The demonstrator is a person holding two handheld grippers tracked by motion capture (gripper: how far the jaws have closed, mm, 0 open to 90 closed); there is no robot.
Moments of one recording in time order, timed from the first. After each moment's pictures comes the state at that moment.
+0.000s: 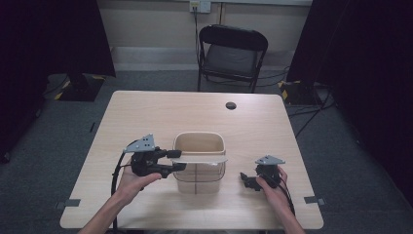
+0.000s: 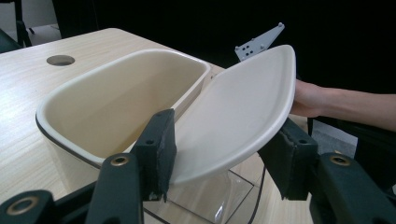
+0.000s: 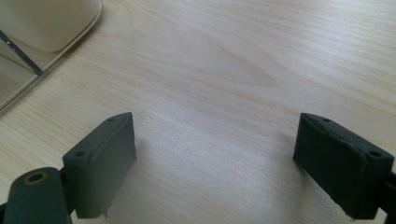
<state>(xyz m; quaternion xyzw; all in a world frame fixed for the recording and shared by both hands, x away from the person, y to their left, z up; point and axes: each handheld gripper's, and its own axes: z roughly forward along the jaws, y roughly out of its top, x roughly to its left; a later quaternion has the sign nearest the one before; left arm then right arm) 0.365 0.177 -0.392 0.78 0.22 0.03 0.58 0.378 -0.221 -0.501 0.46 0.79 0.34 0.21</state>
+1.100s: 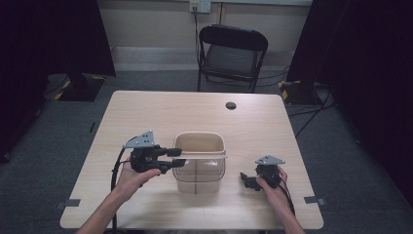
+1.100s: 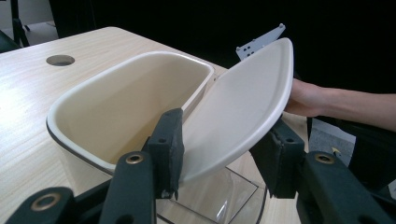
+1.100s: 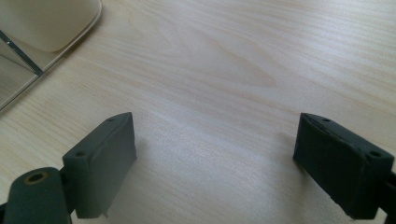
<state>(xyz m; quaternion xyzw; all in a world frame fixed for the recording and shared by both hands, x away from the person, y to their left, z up) 0.373 0.180 -0.387 0.79 0.22 0.03 0.58 0.378 -0.221 -0.501 0.46 0.79 0.34 0.21</state>
